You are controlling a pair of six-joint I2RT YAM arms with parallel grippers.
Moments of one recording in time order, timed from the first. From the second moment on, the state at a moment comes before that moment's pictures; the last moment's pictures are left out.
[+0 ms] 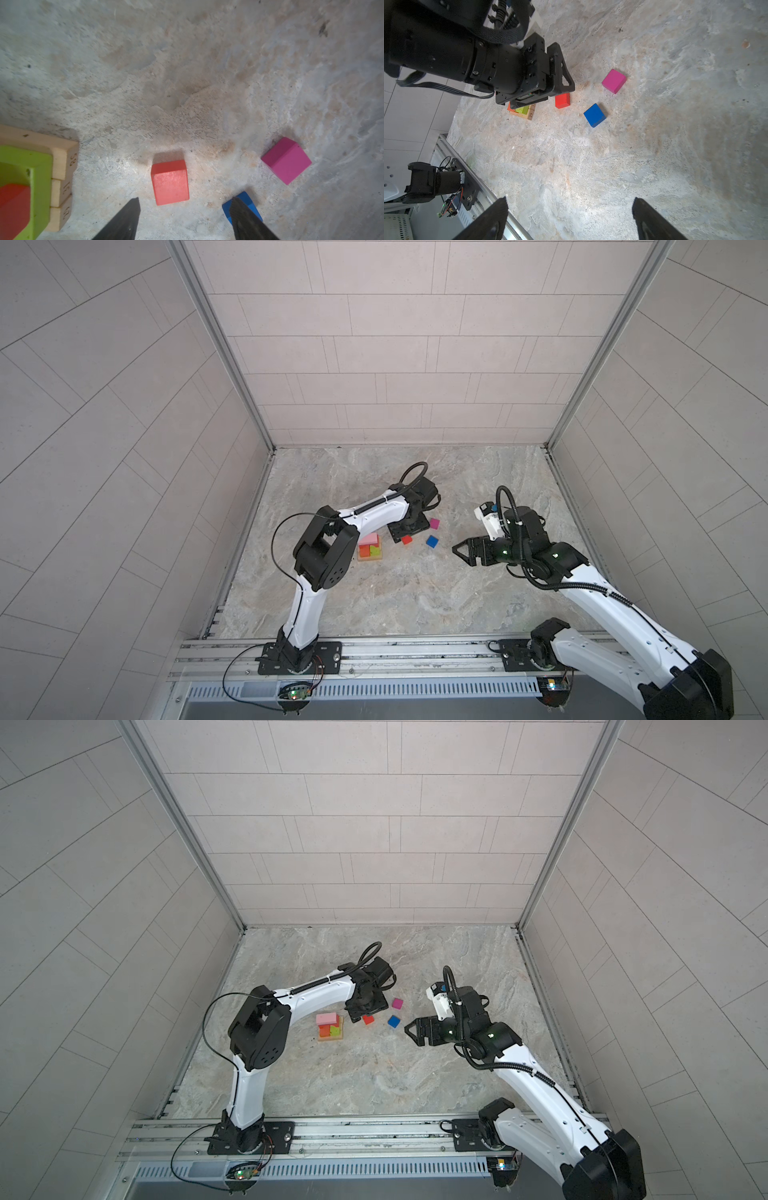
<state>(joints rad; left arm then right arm) -0.73 2.07 1.60 -0.90 -0.08 -1.14 0.40 0.93 0.71 -0.56 -0.37 0.35</state>
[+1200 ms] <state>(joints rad) -0.71 2.11 1.55 -0.86 -0.06 -1.15 0.40 0.94 0.71 -0.57 -0.35 0.33</state>
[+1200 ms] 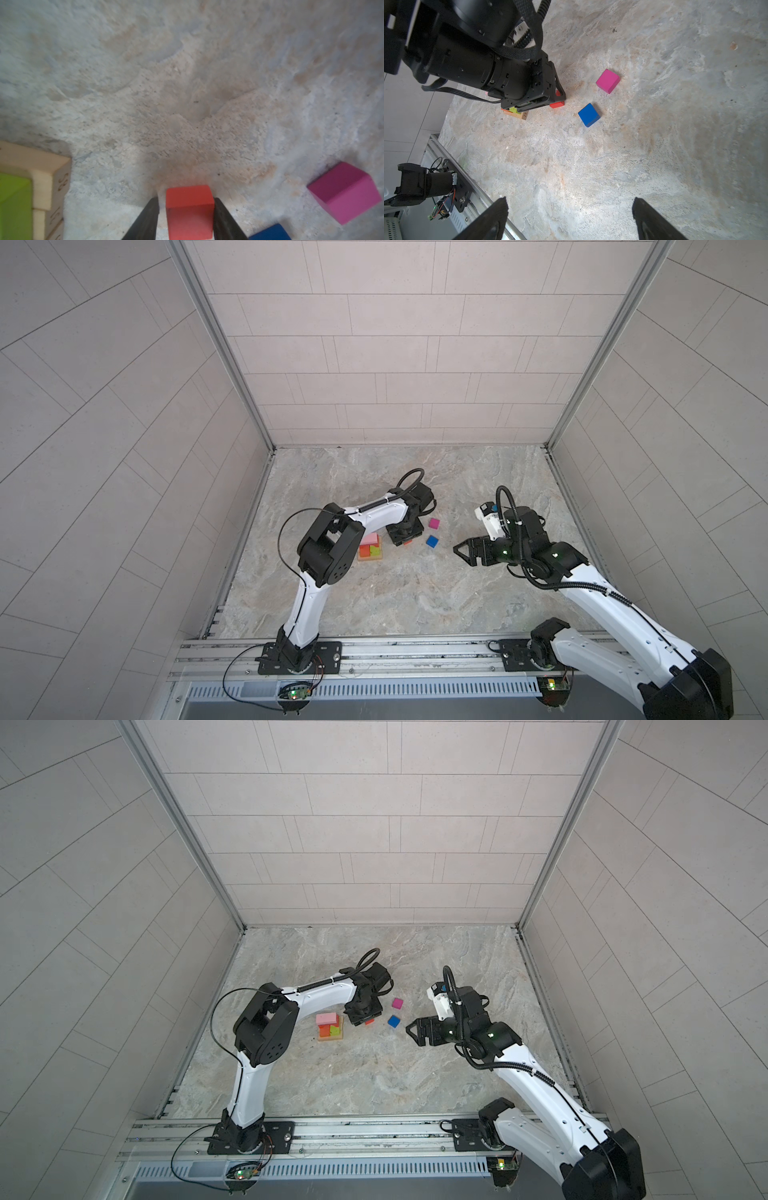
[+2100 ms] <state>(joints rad) -0.69 1.86 1.56 -0.93 -0.03 -0.81 0.40 0.97 0.72 -0.57 -0.35 0.33</state>
